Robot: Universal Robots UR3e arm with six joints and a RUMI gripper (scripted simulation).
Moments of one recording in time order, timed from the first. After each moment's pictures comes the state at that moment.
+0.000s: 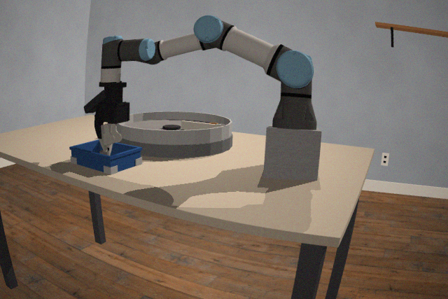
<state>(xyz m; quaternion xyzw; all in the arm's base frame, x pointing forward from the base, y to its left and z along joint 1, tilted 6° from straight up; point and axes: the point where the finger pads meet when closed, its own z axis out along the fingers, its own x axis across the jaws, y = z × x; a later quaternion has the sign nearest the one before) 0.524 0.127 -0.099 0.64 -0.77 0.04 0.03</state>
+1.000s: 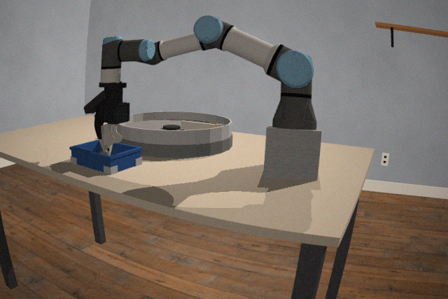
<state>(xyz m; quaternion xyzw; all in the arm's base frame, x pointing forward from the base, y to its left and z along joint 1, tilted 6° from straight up) 0.524 0.126 -0.100 0.64 -0.77 0.04 0.03</state>
